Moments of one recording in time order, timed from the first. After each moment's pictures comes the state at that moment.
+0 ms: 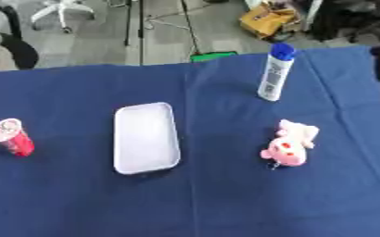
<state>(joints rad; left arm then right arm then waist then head) -0.36 0.53 0.27 -1.65 -0.31 0.07 0.27 -0.28 -0.40 -0.10 -1.89 0.09 -0.17 0.02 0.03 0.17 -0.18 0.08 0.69</state>
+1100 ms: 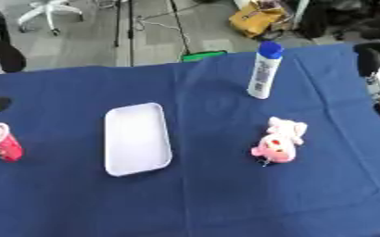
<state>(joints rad) -0.24 0.56 0.15 -1.62 -0.73 0.15 -0.25 -0.29 -0.39 -0.10 -1.89 0.09 -0.17 0.02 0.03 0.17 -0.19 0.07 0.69</state>
